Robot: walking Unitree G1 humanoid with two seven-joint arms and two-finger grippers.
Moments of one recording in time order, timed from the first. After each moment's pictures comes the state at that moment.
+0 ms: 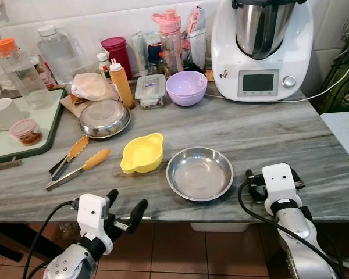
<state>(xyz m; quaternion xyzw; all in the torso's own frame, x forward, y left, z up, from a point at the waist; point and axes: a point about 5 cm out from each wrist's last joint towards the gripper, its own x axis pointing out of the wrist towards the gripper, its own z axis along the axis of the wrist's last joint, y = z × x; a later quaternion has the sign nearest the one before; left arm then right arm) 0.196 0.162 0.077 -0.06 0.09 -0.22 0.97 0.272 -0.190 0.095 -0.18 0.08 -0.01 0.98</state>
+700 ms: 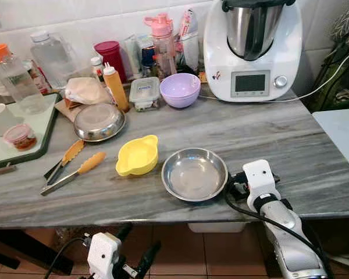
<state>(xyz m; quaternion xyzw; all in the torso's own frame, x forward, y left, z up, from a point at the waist) 0.153 0.147 0.043 -0.07 0.10 -0.28 0.95 0.286 -0.161 0.087 -0.15 0.10 0.10 0.98</state>
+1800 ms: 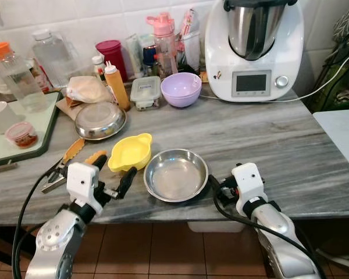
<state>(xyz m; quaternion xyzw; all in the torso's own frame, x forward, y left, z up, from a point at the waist) 0.242 0.185 0.114 0.00 -0.01 -0.19 0.98 0.264 -0.143 0.096 -0.12 0.05 0.17 0.98</state>
